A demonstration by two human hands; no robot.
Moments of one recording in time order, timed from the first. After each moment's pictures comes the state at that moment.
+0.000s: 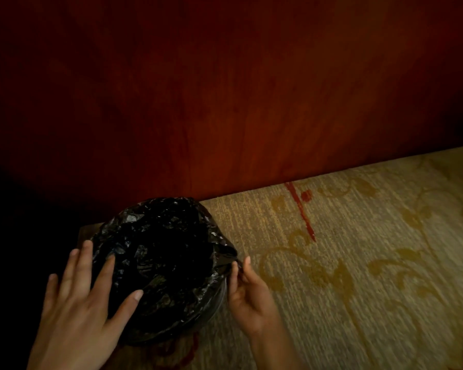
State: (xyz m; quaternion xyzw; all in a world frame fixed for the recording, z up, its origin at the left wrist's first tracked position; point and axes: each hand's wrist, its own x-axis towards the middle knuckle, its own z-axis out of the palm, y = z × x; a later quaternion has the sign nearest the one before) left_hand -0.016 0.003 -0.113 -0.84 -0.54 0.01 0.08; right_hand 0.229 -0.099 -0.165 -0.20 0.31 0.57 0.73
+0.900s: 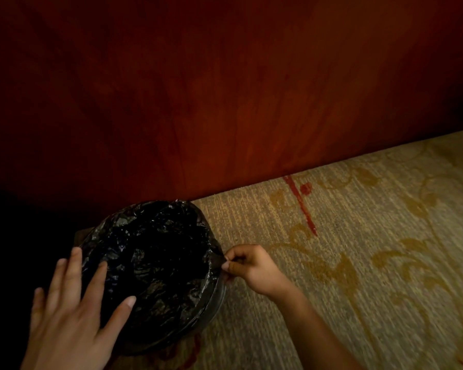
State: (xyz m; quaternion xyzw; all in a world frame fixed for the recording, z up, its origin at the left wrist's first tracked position) left_hand -0.008 0.003 -0.110 -0.83 -0.55 0.02 0.04; right_hand 0.289 -0.081 -0.186 -0.58 -0.39 0.54 0.47
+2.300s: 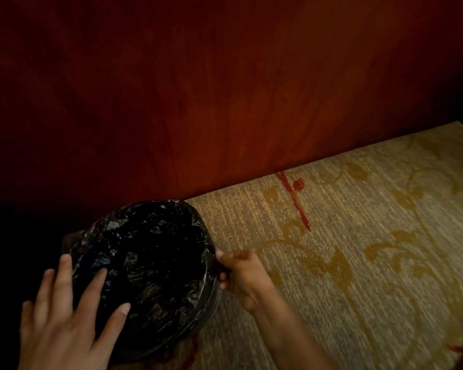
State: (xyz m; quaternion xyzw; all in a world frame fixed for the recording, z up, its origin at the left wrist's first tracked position) left_hand 0.001 -0.001 -0.099 -0.85 -0.53 0.00 0.02; right_hand 0.251 -0.072 -0.173 -0.58 -0.02 0.59 0.56
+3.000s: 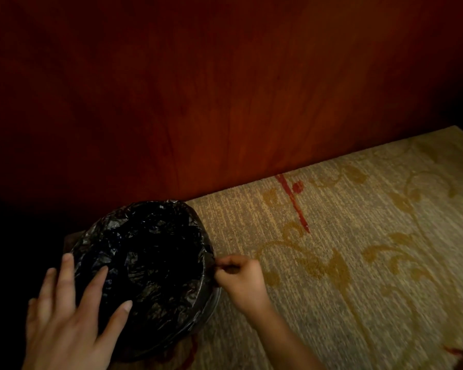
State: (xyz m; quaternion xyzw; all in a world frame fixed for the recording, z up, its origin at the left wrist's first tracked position) left_hand 0.000 -0.002 -0.098 -0.84 -0.54 0.01 0.01; right_hand 0.239 -0.091 -0.174 -0.70 -0.22 0.44 0.51
